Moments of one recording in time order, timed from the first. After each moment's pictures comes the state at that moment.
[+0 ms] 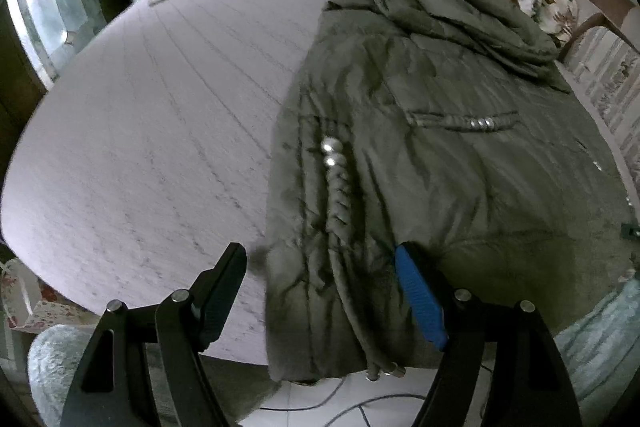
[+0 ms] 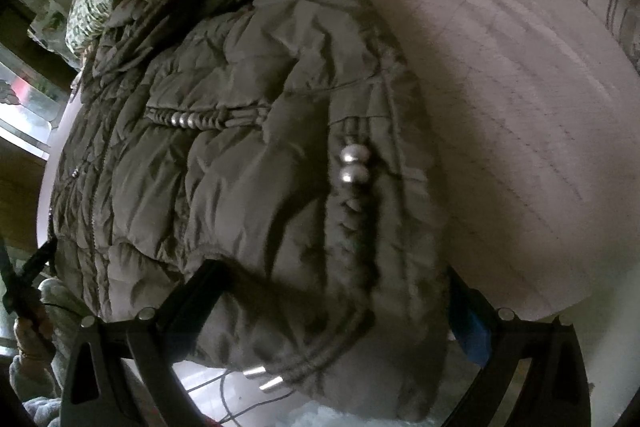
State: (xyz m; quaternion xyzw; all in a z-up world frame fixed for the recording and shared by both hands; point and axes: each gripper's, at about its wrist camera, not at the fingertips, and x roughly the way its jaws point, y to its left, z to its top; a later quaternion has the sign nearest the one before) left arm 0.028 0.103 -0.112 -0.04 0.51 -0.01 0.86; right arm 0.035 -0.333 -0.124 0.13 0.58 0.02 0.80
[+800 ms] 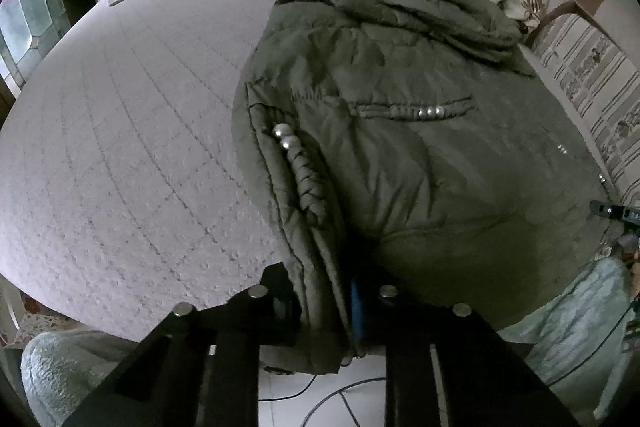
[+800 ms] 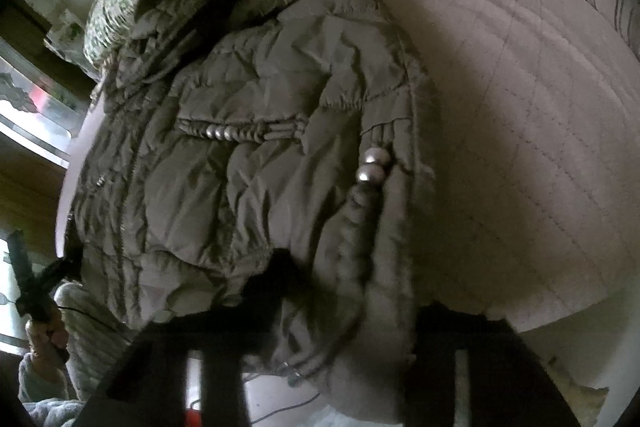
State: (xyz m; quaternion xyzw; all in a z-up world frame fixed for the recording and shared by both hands) left arm 0.032 0.089 -0.106 -0.05 0.52 -0.08 0.85; right arm 0.030 -0.315 -0.110 0.15 0.55 0.04 0.82
